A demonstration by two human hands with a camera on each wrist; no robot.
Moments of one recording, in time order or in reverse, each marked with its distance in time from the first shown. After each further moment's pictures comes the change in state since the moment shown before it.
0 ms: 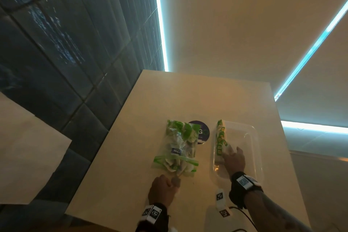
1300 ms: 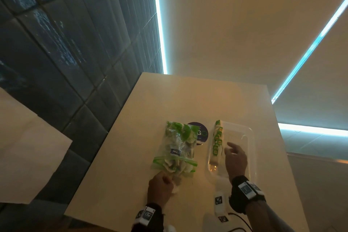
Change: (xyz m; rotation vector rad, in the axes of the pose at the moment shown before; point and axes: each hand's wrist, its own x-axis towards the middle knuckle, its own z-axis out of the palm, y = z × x) left_hand -0.005 0.006 -0.014 -0.205 0.064 0.045; right_hand -0.028 -0.019 -0.017 0.222 0.097 -0.177
